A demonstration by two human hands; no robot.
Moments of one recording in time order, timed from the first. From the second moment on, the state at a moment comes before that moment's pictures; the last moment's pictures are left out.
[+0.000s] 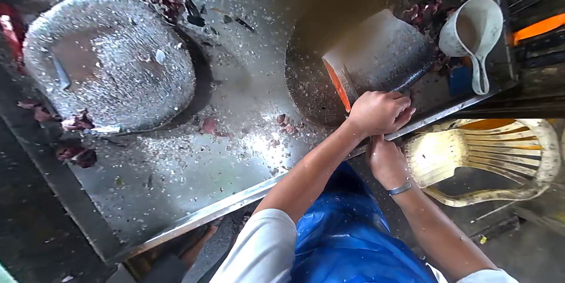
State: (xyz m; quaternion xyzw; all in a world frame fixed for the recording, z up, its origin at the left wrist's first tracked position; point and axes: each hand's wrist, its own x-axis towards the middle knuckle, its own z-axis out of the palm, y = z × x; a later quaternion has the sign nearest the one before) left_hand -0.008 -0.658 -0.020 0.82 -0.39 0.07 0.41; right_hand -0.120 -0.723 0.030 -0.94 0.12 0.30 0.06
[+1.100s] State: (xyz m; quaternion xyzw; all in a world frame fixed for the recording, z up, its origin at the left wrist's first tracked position) left_hand -0.021 -0.659 0.008 0.75 -0.41 0.13 0.51; right_hand -0.132 -0.731 0.058 -0.96 0.10 0.26 0.09
